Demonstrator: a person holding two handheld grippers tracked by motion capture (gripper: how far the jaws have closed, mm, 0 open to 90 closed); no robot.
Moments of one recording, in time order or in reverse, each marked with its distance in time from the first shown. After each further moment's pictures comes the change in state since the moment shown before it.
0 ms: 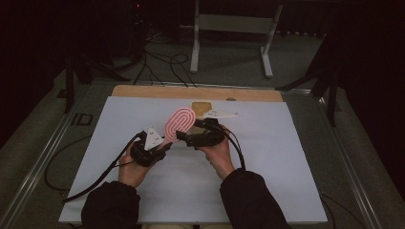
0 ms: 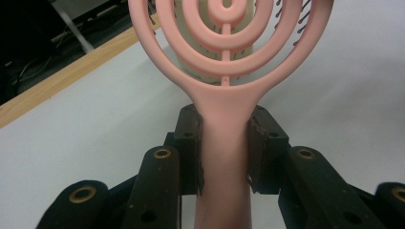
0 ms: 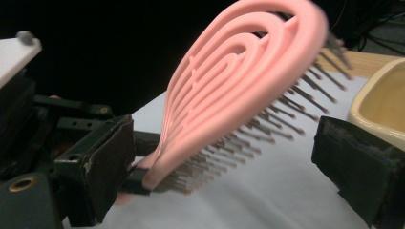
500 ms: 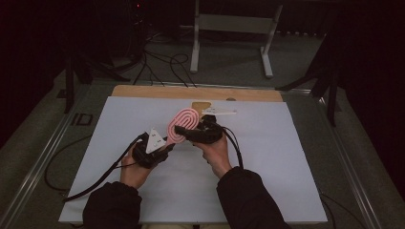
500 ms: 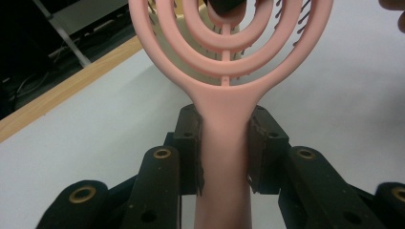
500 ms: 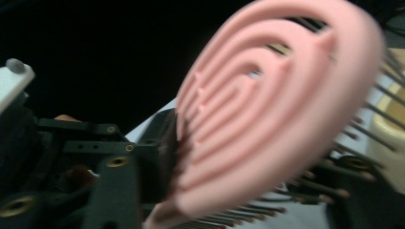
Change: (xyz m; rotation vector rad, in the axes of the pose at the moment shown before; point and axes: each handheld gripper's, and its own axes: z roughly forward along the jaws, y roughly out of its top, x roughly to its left) left arm -0.006 0.001 -0.001 -0.034 -0.009 0.034; right arm 0.001 0.006 0.006 -0.006 0.048 0.061
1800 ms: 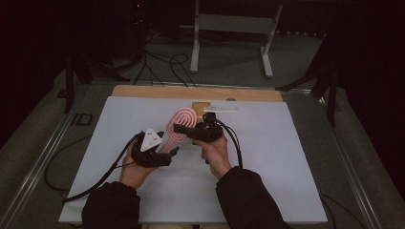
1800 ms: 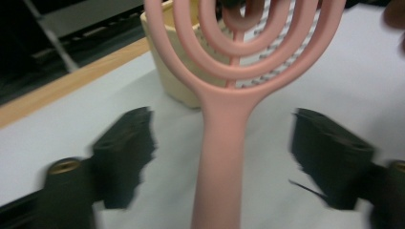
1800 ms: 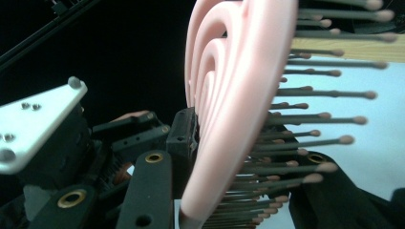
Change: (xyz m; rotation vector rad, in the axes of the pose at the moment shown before) left arm 0.009 -0.003 -0.002 -0.088 -0.074 -0.129; right arm 0.001 0.005 -0.002 -0.007 0.111 0.087
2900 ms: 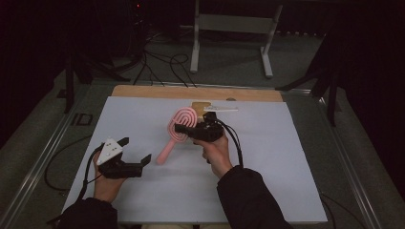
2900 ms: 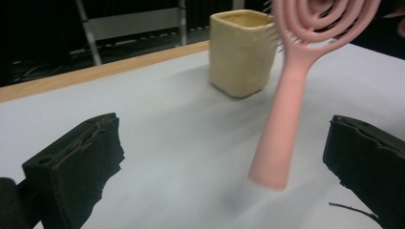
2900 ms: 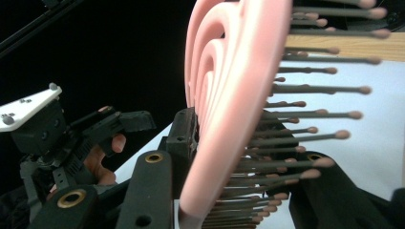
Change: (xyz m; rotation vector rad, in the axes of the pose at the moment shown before) left arm 0.031 -0.061 -0.065 -0.125 0.112 -0.150; right arm -0.001 0.002 -0.002 0.019 -0.022 -0.009
